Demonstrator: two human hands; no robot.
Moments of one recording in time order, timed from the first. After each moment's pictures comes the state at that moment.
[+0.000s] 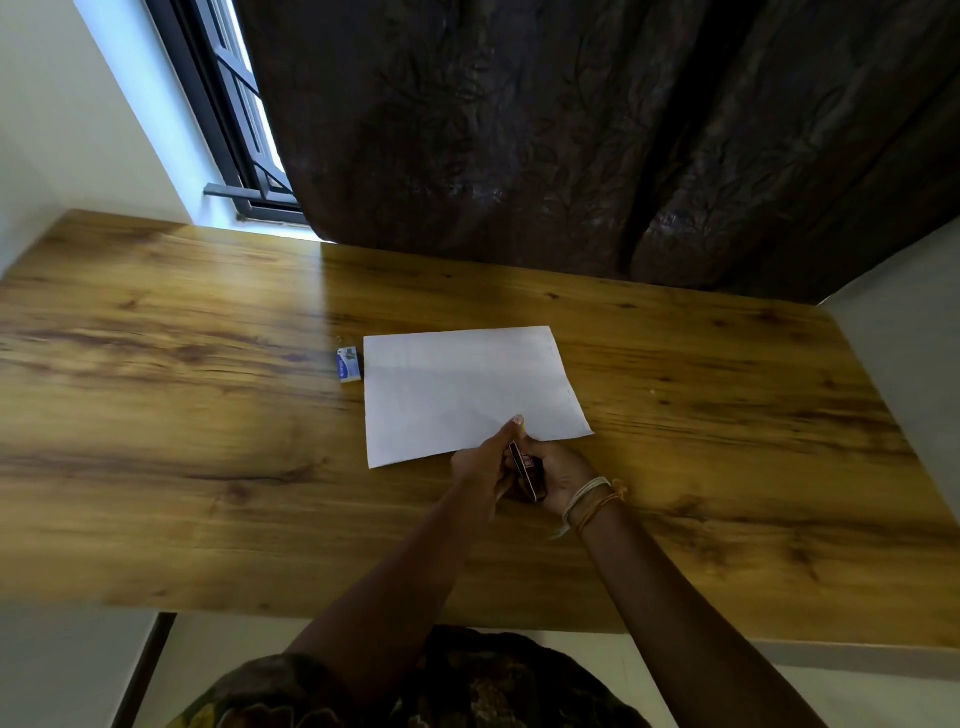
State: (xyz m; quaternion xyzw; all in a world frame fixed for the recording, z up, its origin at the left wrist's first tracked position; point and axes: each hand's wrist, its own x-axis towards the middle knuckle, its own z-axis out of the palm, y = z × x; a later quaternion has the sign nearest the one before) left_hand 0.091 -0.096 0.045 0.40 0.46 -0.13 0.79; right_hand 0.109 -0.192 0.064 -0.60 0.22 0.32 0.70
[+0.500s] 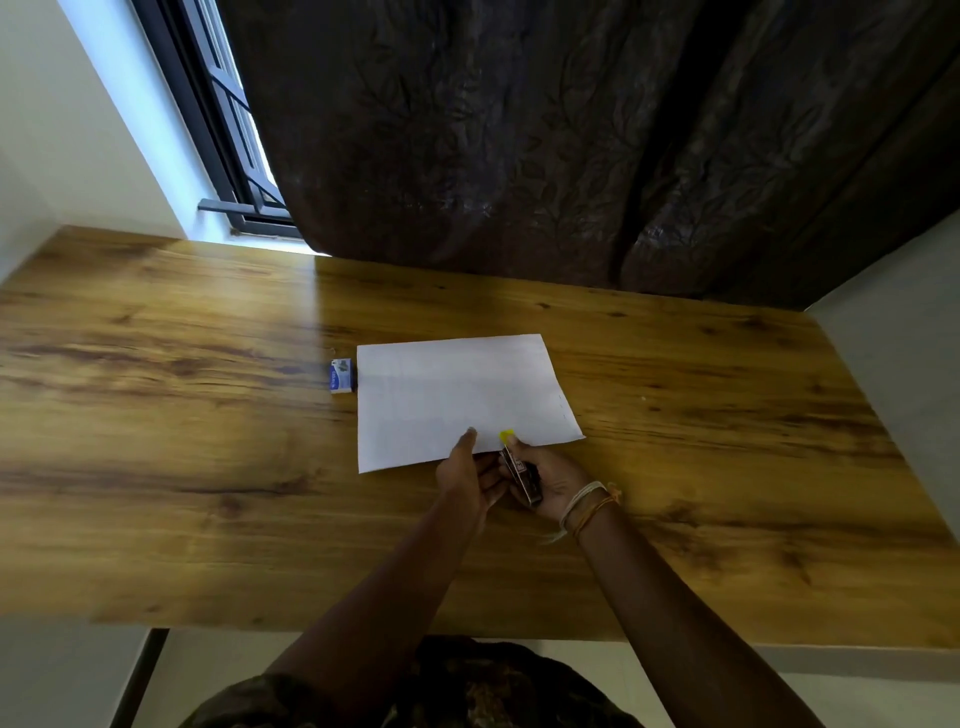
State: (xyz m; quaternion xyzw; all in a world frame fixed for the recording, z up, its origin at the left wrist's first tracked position) left_hand 0.085 -0.090 0.042 0.31 0.45 -0.08 0.83; right_hand 0.112 -0.195 0.063 -0.61 0.22 0.34 0.68
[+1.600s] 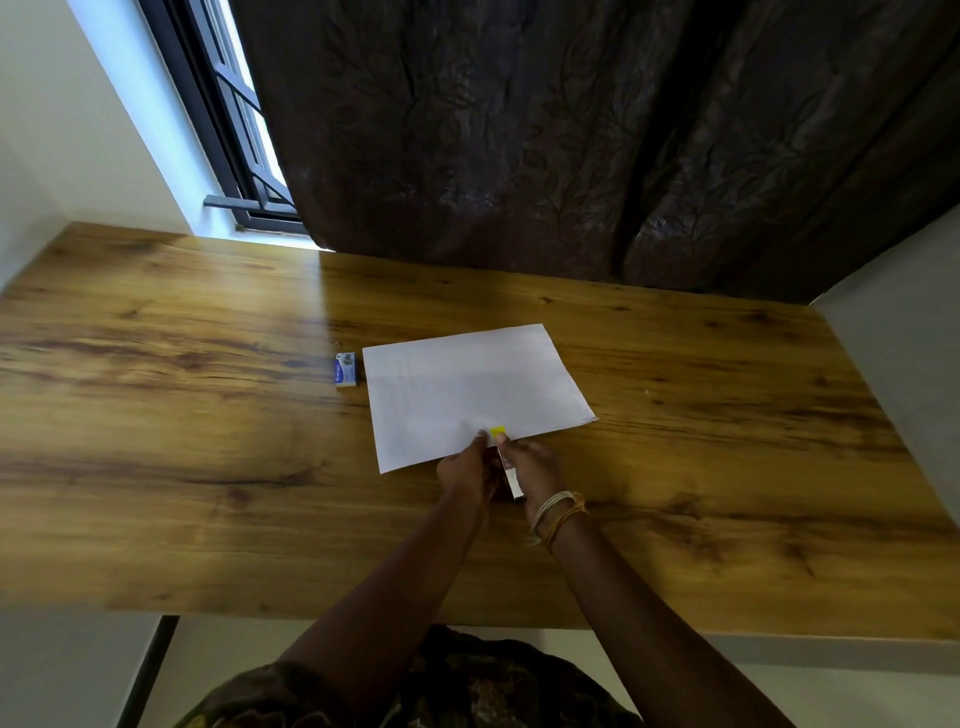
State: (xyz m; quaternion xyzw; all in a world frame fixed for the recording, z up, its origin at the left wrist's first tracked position) left_hand 0.081 -0.093 0.040 0.35 0.47 -0.03 0.81; right_hand 0.094 -0.166 0.054 -0.72 0.19 0.20 0.63
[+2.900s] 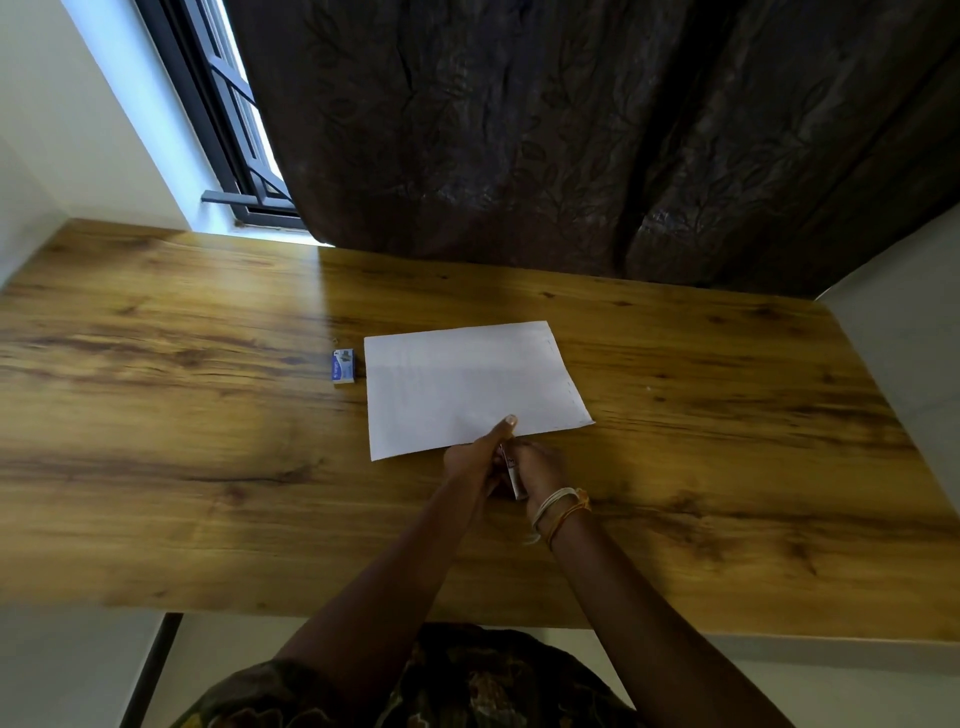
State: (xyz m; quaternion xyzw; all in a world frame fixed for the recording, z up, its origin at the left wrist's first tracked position) left_hand 0.089 -0.091 0.043 0.43 0.44 -0.12 0.78; right_hand 0.103 -0.167 0.062 -0.73 0.26 0.24 0.58
